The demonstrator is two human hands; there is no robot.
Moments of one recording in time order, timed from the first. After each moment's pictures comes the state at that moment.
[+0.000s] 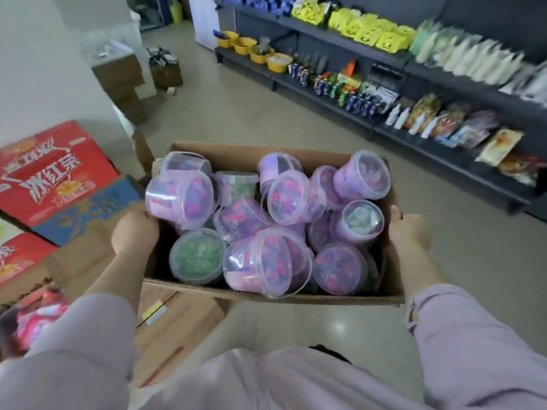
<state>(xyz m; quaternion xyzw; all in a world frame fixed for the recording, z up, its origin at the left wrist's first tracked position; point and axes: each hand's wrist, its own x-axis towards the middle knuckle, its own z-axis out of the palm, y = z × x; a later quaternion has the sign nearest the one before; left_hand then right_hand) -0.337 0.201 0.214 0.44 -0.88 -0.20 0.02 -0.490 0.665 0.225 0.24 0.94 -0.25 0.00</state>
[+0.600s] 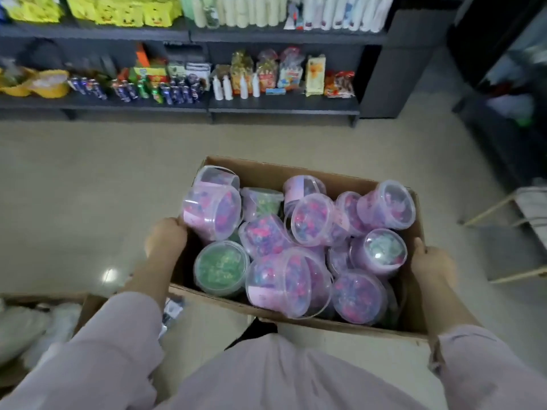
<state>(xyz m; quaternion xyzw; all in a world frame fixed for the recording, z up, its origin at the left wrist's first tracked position) -0.707 0.587 0.182 0.09 -0.97 -0.16 -0.15 -0.471 1.009 0.175 0.57 0.79 -0.23 0.00</state>
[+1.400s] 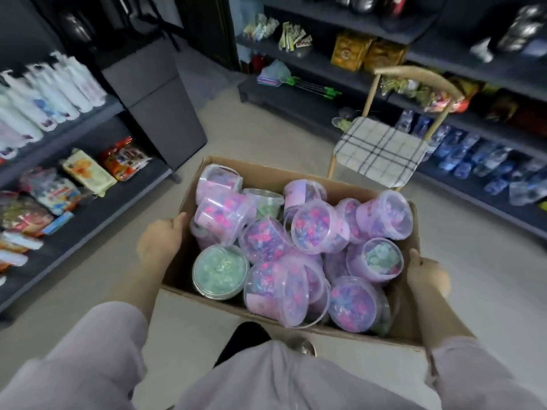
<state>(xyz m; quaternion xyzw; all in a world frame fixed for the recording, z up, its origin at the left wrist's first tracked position) -0.889 1.264 0.216 -0.38 -0.90 -0.10 -0.15 -0.412 1.326 0.153 0.86 0.42 -0.27 -0.08</state>
